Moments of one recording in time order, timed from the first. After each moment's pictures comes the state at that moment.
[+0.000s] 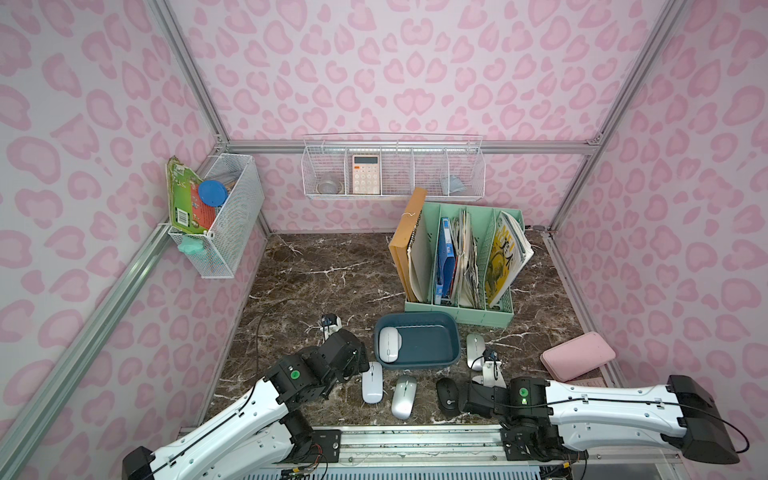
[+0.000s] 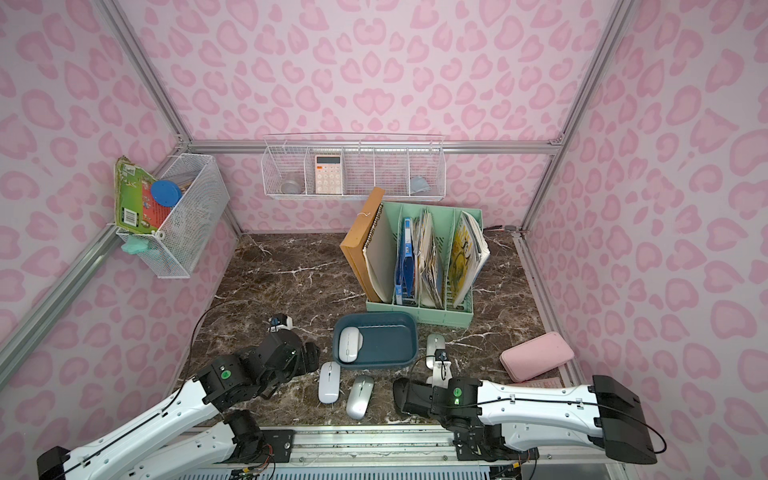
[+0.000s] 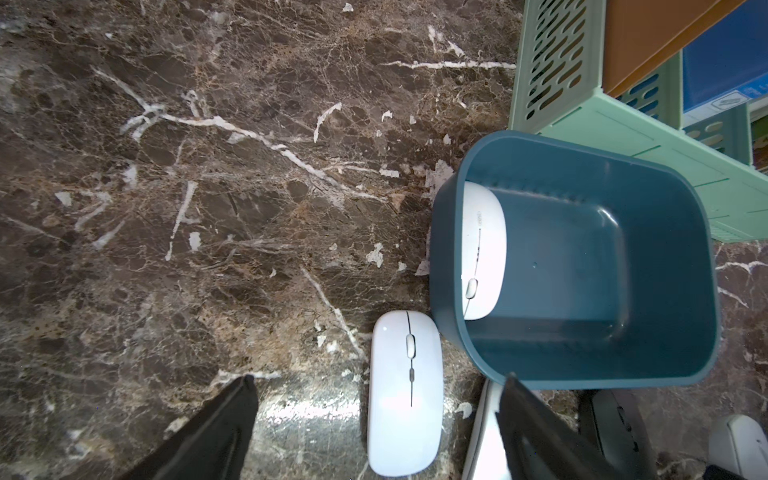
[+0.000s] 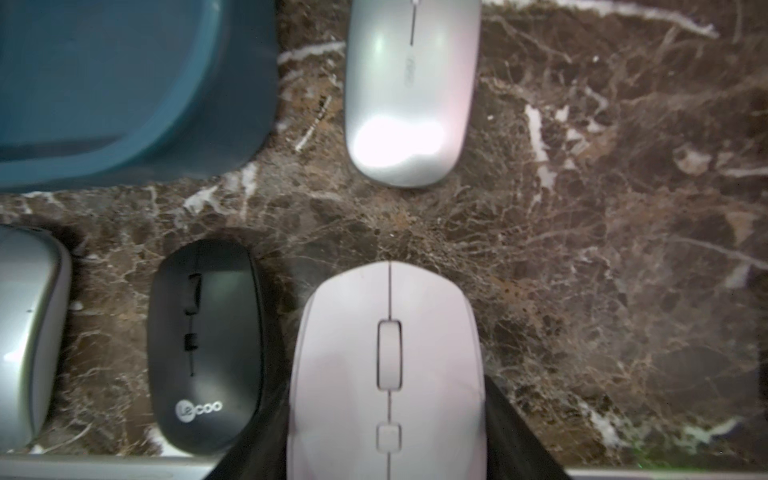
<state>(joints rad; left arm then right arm) -0.80 0.80 0.67 -0.84 -0.32 -0.87 1.41 1.01 0.54 -0.92 0.41 1.36</state>
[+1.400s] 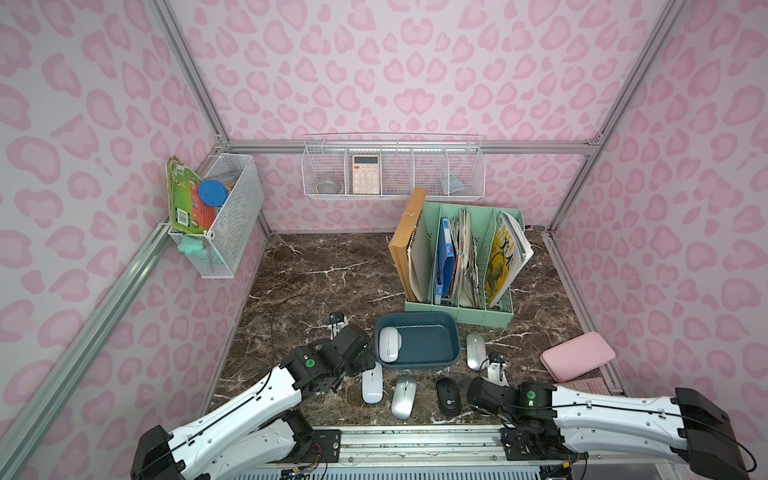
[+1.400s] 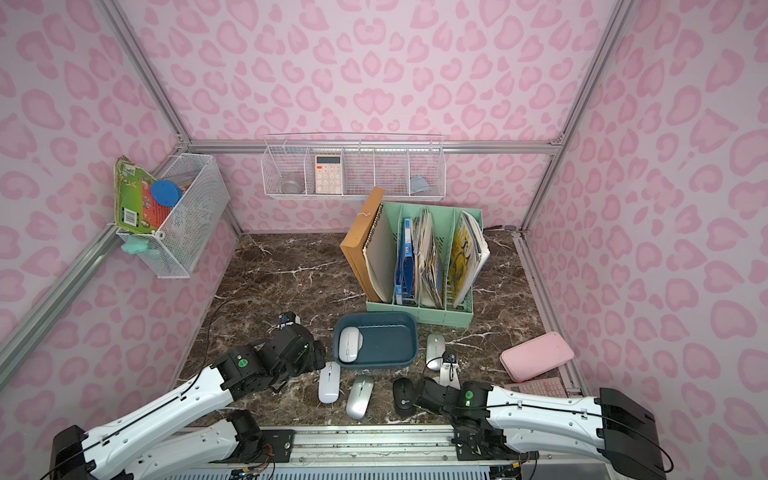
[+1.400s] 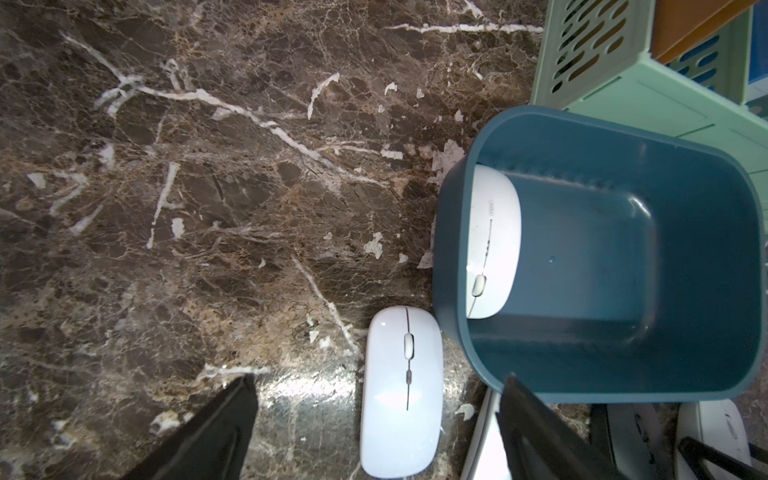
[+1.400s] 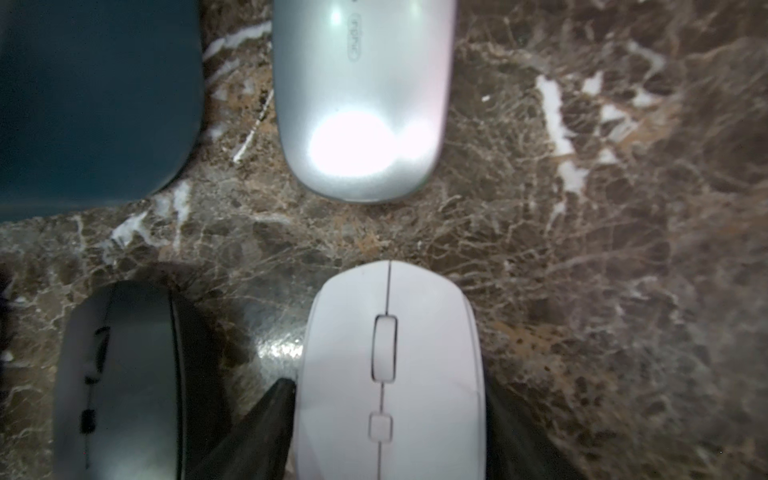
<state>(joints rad) -0.80 0.92 0.70 -0.82 -0.30 -0.89 1.29 0.92 0.35 -0.69 0.39 1.26</state>
